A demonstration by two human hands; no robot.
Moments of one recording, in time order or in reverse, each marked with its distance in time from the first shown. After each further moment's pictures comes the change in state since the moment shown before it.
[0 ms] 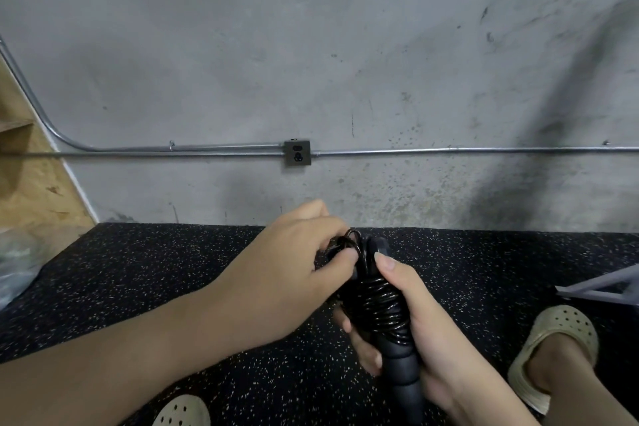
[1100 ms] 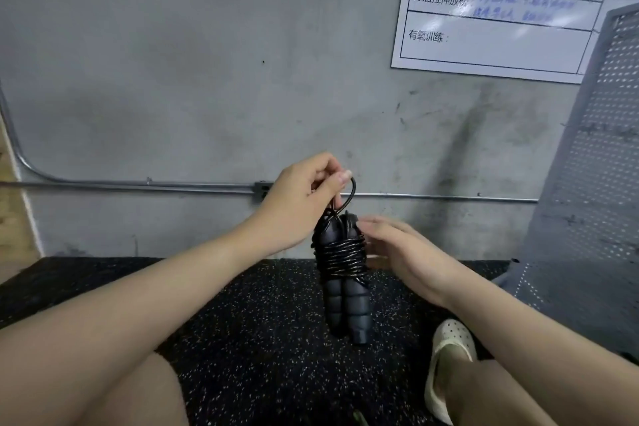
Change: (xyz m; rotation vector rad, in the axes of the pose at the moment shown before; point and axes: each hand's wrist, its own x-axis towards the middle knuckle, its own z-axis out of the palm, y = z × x) left_hand -0.038 0.073 -0.070 -0.466 0.207 0.267; right_hand -0.110 -0.075 0.090 -0.548 0.263 -0.242
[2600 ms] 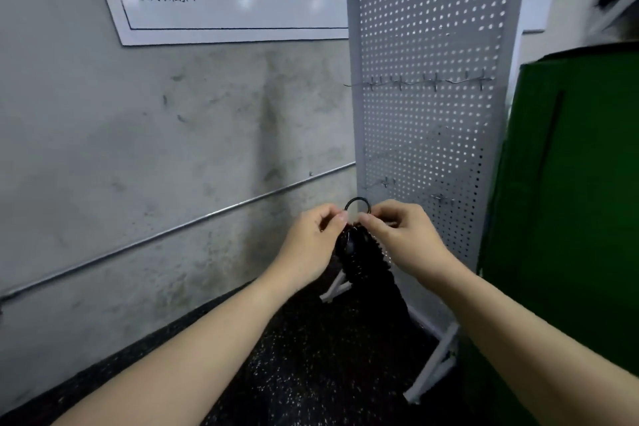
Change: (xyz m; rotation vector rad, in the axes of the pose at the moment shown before) left_hand 0.204 -0.039 0.424 -0.272 -0.399 -0.053; right_hand -0.036 0.052 -0.378 -0.516 0.920 -0.152
